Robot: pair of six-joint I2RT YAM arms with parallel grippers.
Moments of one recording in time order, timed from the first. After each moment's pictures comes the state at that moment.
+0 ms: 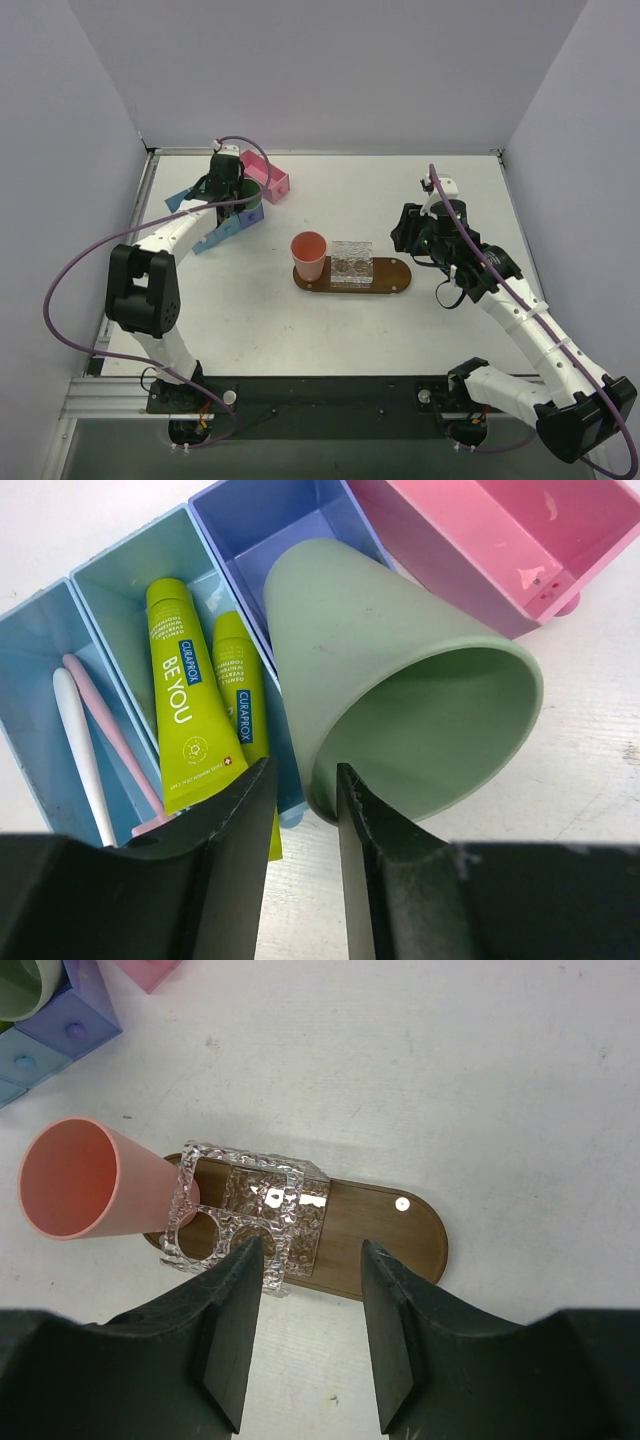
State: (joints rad) left arm -0.25 1.75 1.32 -0.27 -0.33 -0.17; right arm 0.47 1.03 0.99 -0.50 0.13 0.34
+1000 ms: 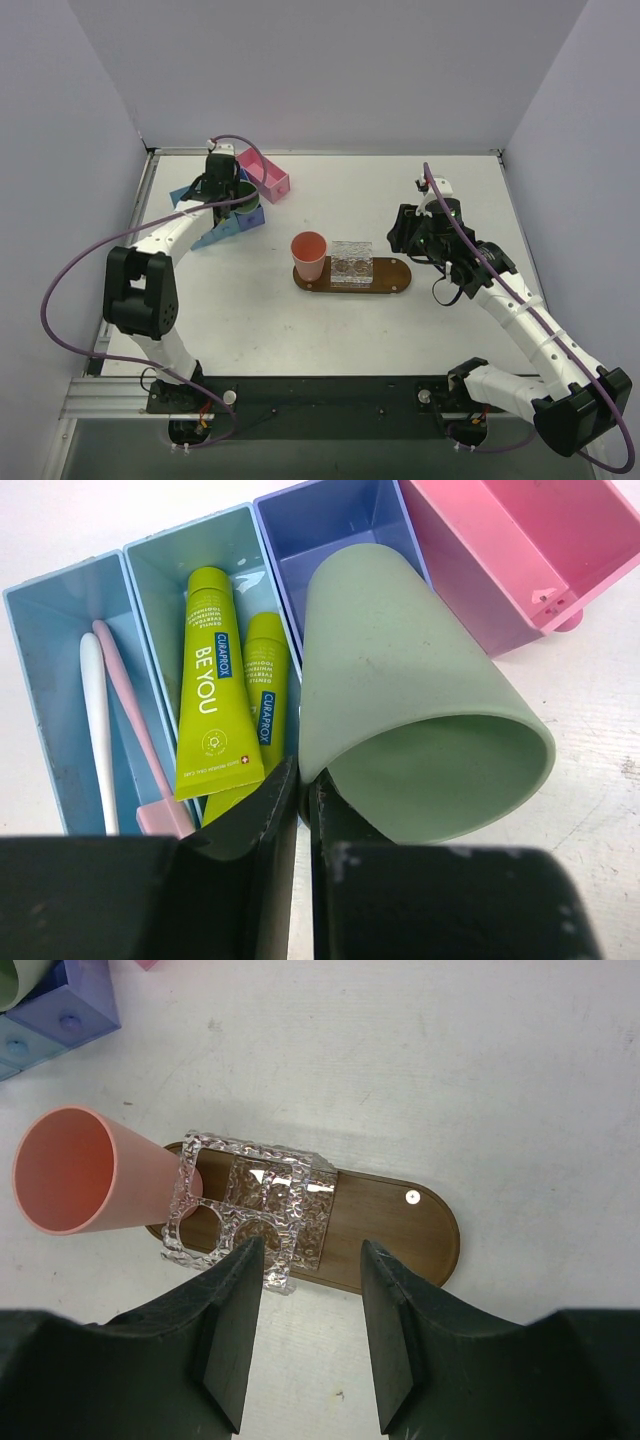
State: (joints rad) left arm -0.23 1.74 1.31 -0.25 -0.33 -0.19; right arm 0.47 1.07 0.99 -0.50 0.10 0.35
